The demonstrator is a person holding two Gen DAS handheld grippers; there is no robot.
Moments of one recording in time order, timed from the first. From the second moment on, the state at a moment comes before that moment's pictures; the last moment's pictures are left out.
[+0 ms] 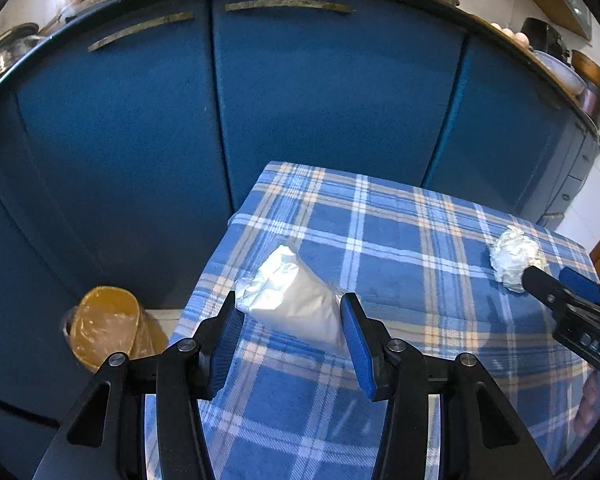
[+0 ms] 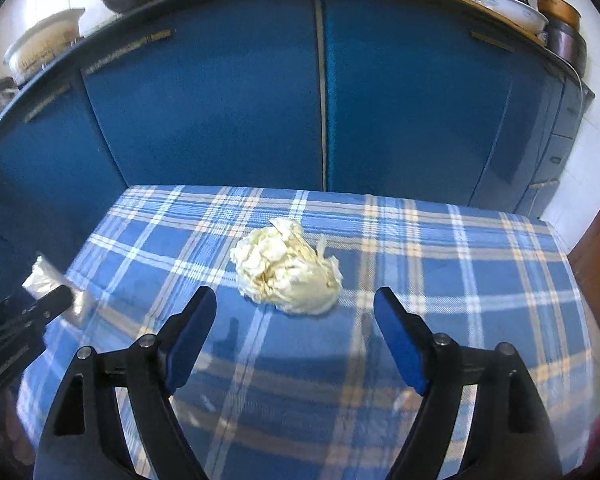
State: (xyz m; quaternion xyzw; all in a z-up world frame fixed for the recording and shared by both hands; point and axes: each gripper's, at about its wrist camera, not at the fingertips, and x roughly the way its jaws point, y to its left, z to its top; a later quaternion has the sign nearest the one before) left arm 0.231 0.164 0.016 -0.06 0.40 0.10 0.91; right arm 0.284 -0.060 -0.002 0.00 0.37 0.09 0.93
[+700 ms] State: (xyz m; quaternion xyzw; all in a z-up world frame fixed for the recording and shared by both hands) left arm 0.227 0.158 0.019 -0.06 0.39 0.09 0.91; right arm 0.299 -0.050 -0.012 0.01 0.39 0.12 0.91
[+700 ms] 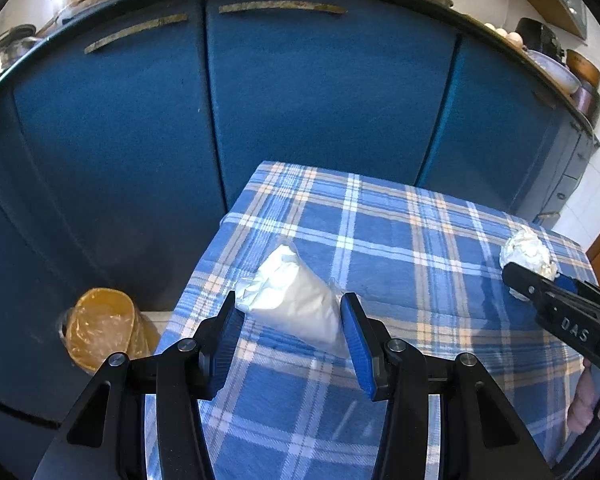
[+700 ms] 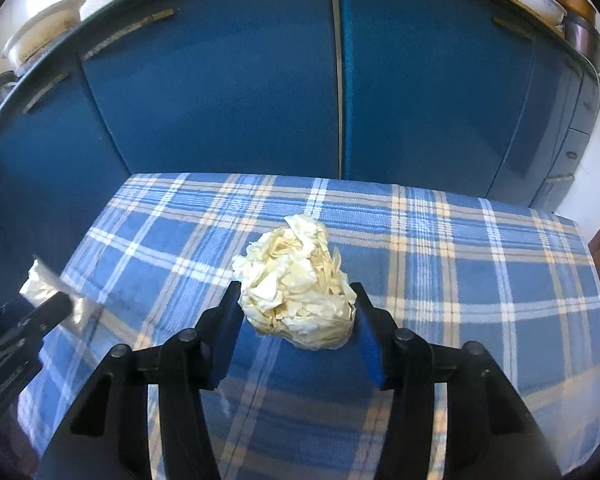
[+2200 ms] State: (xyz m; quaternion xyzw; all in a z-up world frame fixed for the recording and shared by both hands) left arm 0.100 0.012 0.104 -0.05 0.34 -0.06 0.94; right arm 0.072 -0.194 0.069 0.08 0.31 0.11 0.94
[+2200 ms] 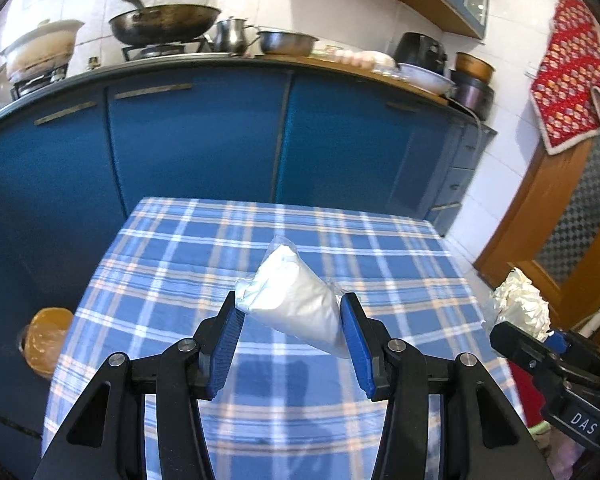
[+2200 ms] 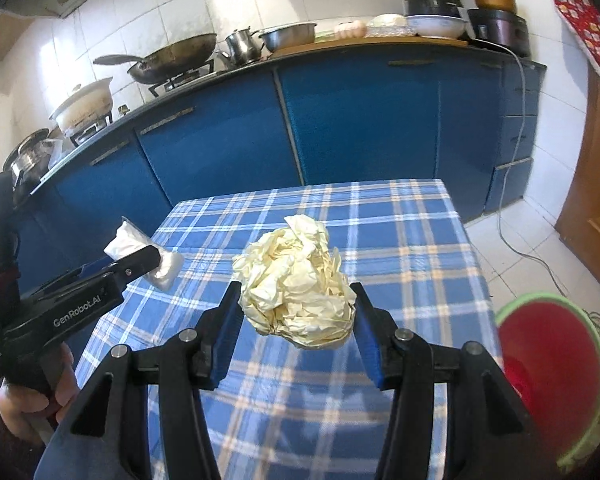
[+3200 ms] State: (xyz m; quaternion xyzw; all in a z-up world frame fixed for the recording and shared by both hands) left arm 0.075 -0.148 0.091 0.00 0.36 -0.20 0.91; right arm -0.018 -0.350 0.043 0.17 0.29 -0.03 0.94
